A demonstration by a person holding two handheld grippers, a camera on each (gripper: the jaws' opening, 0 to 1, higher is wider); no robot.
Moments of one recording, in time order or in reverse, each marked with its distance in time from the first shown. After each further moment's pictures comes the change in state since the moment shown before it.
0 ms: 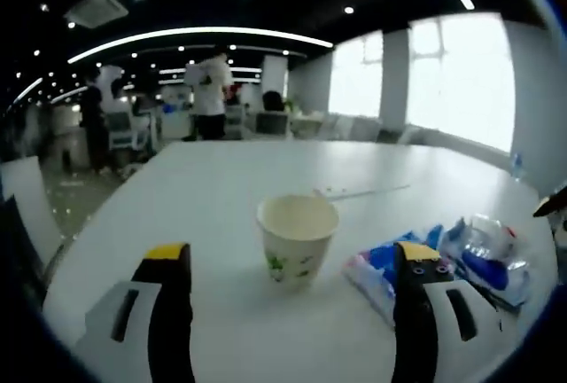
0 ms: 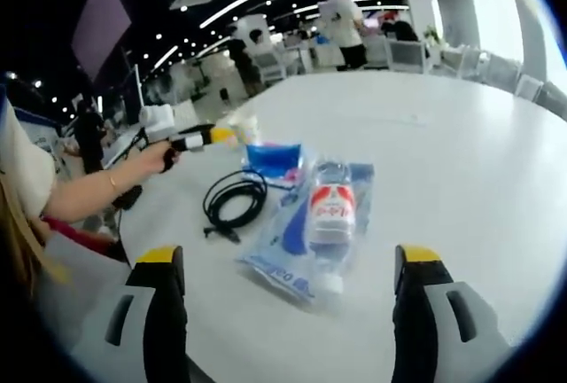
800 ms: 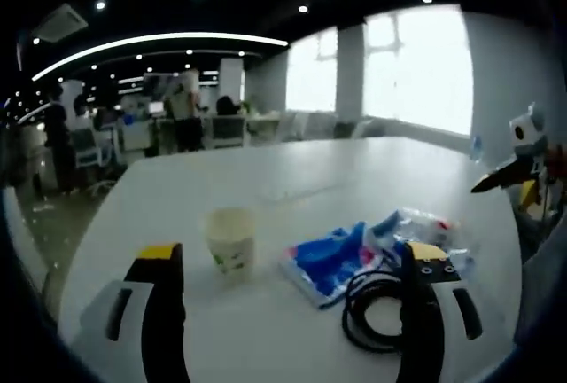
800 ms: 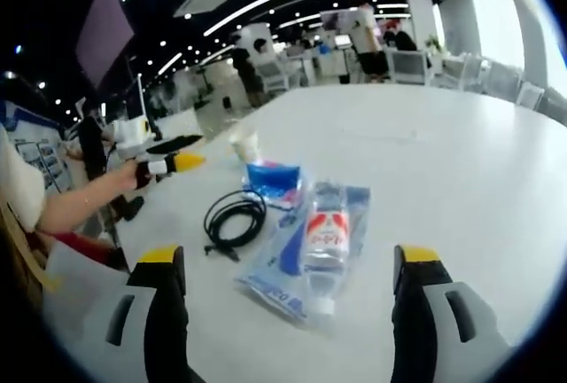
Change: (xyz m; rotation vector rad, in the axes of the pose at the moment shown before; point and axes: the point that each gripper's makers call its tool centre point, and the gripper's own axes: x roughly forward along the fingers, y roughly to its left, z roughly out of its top) left arm -0.055 -0.064 0.019 0.063 0.014 -0.198; right arm -0.005 -0.005 0.027 -0.019 -0.048 -0.004
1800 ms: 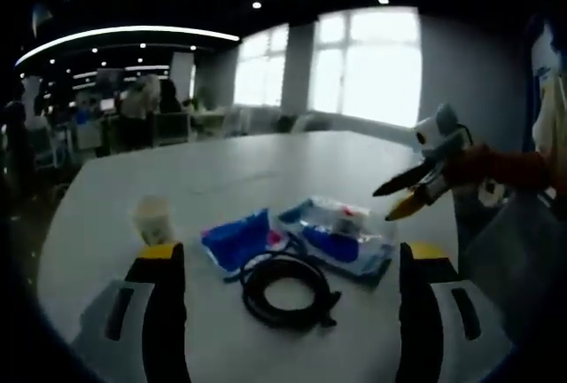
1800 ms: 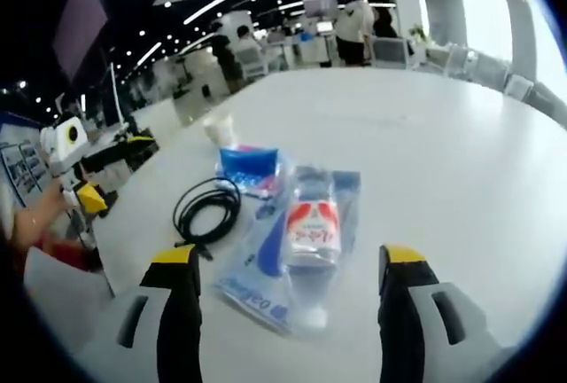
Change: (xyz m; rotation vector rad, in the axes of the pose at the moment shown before) left arm -0.049 -0.096 -0.011 0.028 0.039 -0.248; right arm 0.042 -0.017 -0.022 0.013 0.082 -0.104
